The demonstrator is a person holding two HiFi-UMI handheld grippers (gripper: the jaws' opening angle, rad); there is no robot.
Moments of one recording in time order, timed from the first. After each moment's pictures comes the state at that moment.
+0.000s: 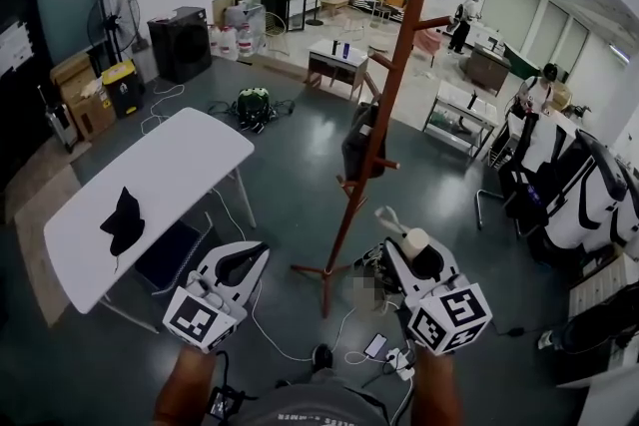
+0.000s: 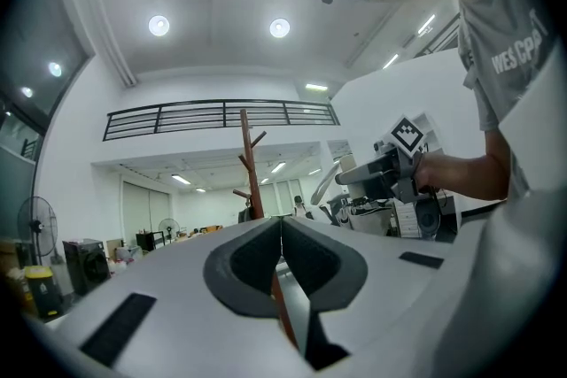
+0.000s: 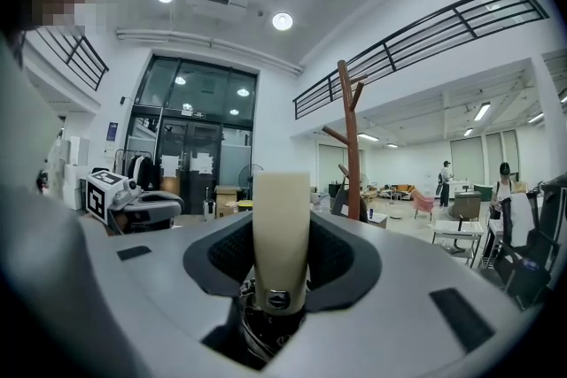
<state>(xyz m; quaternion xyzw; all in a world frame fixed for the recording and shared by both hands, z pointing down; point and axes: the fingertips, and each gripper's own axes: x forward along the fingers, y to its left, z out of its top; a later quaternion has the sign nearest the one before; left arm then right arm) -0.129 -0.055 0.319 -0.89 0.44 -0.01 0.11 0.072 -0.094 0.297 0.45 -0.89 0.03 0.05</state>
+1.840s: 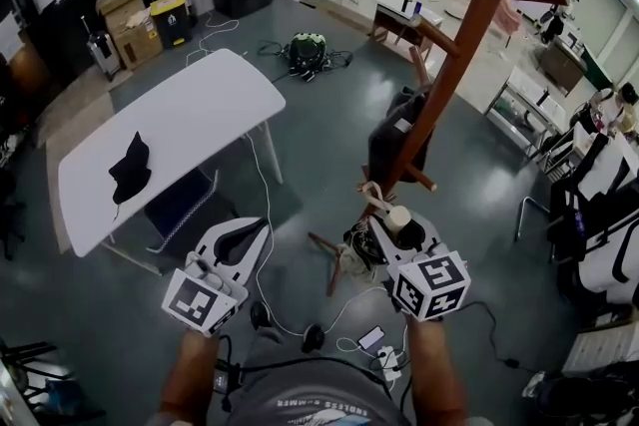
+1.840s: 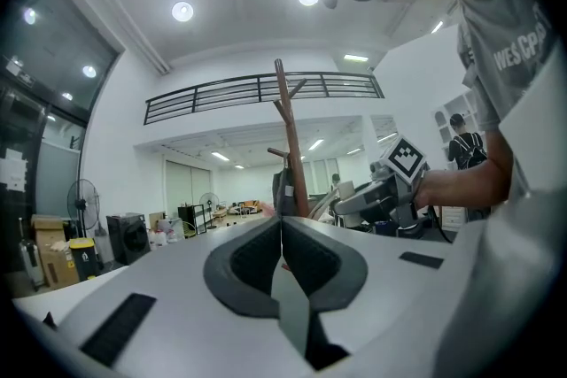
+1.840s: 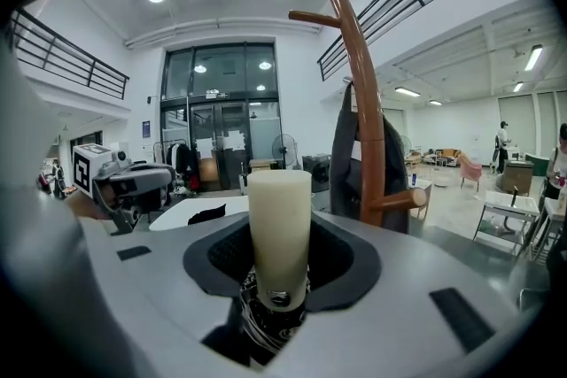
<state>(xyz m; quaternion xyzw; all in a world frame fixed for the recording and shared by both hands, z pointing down) -0.115 -0.165 0.380 -0.83 0.55 -0.05 0.05 0.044 -0.266 0.421 0.31 -0.94 0.10 0.13</state>
